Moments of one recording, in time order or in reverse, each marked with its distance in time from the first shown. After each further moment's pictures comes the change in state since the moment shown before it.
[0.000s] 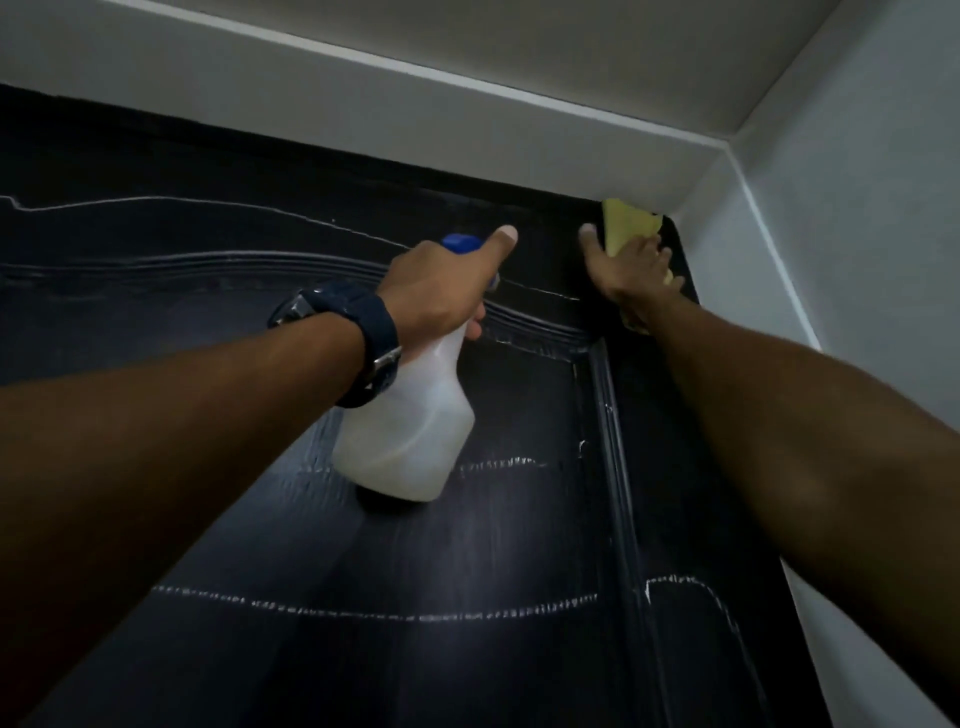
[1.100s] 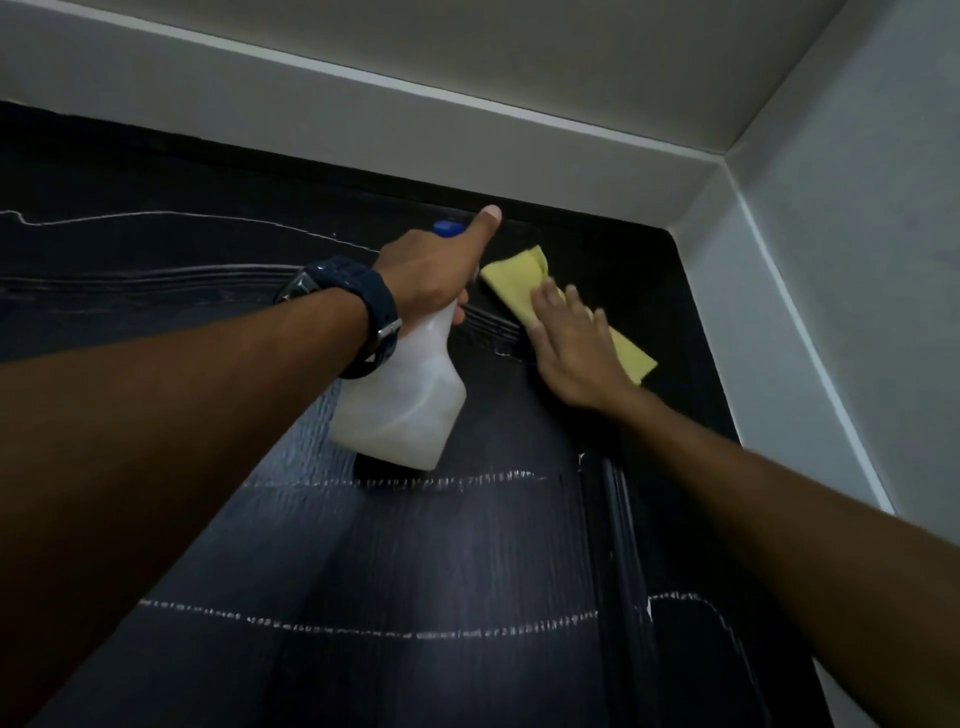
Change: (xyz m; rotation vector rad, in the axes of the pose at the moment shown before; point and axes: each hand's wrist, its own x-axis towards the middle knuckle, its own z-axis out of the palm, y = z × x) left_hand 0.024 0.013 -0.012 0.114 0.014 -0.032; right_hand -0.089 0.005 0.037 -0.024 0.002 -0.616
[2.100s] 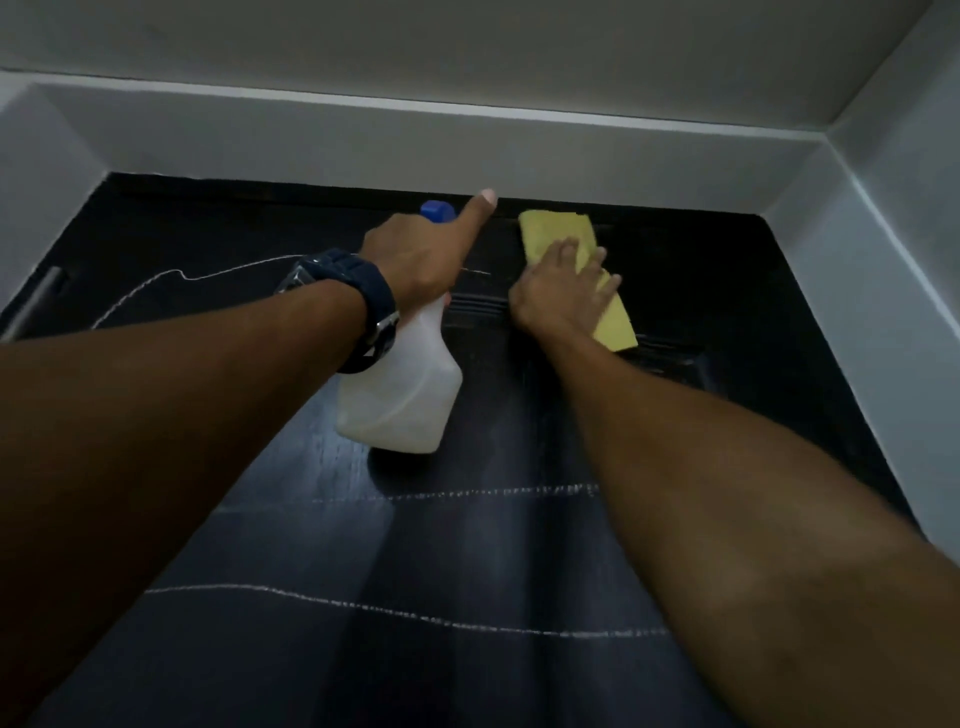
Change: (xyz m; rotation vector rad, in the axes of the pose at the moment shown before) left_hand -0.007 -0.033 -0.098 0.236 0.189 -0.006; right_hand 0.090 -0.139 0.040 -0.013 0.119 0.437
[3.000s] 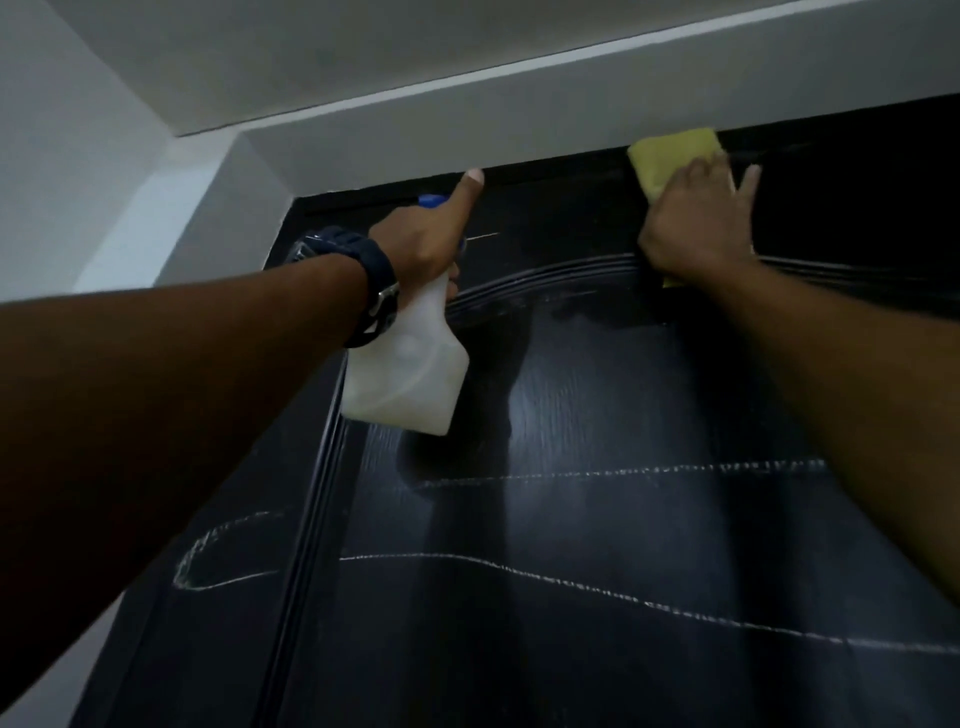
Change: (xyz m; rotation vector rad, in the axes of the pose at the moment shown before) left_hand 0.000 -0.084 -0.103 0.026 0.013 -0.199; right_hand 0.016 -0.039 0.015 -0.073 0.117 -0.190
